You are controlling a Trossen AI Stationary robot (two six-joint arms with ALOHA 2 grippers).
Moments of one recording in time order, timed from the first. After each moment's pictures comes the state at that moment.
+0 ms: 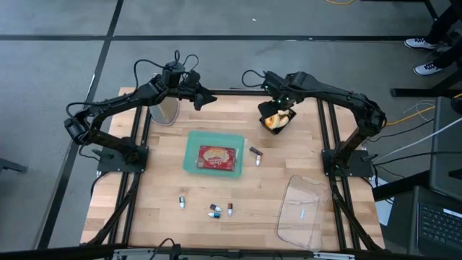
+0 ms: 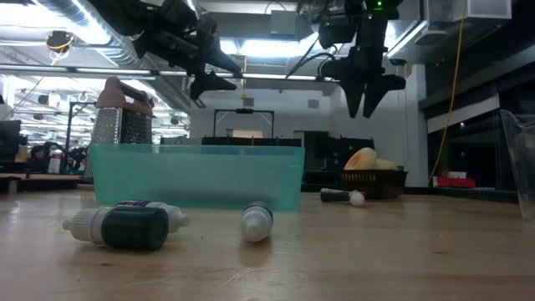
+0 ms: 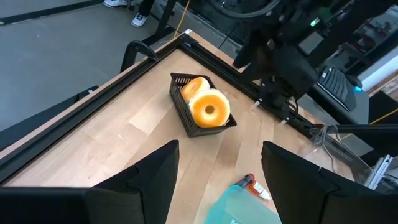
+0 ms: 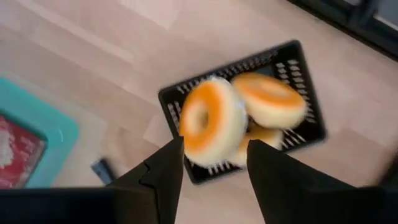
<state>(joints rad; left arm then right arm) 0.75 1.33 0.95 -0.04 0.55 -0.28 -0.48 1.66 1.49 -1.18 0.11 0.57</state>
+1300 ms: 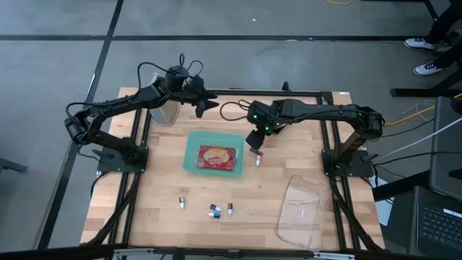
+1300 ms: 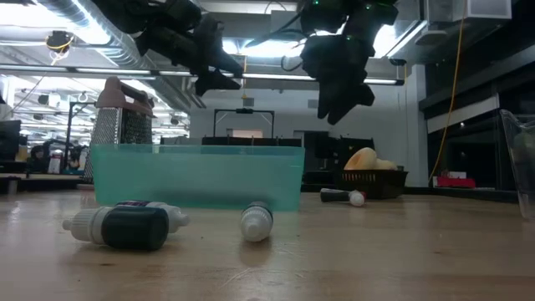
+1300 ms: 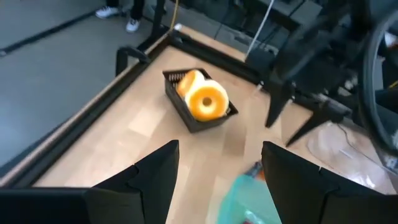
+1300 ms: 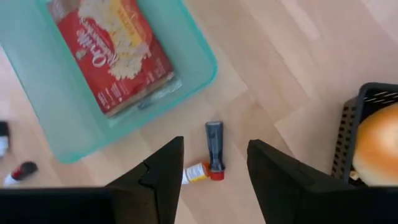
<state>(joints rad) 0.68 1.33 0.95 -0.05 0.49 -0.13 -0.19 1.67 1.34 -0.86 -0.07 0.42</state>
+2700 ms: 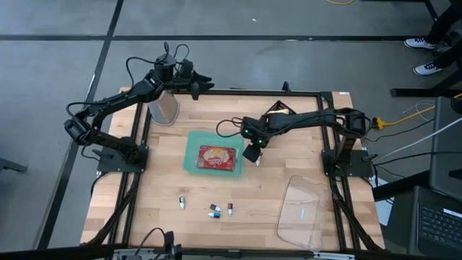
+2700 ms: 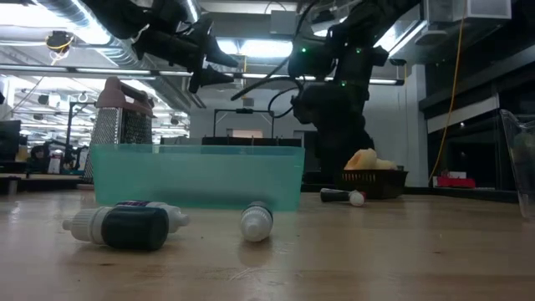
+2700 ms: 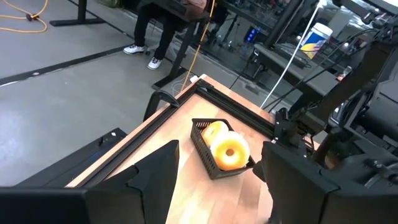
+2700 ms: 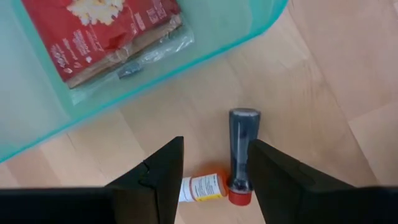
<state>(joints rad) 0.85 1.33 0.95 0.11 0.55 -0.28 -0.15 1.84 1.22 -0.69 -0.15 0.38</state>
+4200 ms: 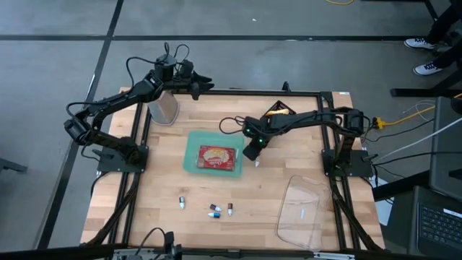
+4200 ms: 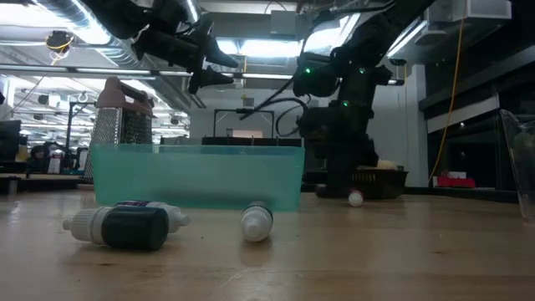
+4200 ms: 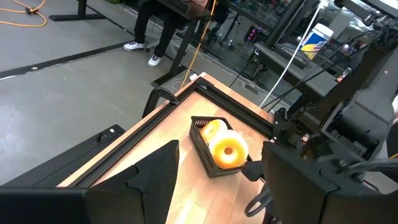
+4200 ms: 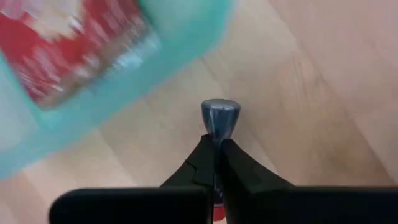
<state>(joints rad) 0.85 1.33 0.95 0.11 0.55 -0.30 -0.19 1.86 1.14 -0.57 -0.18 0.46</state>
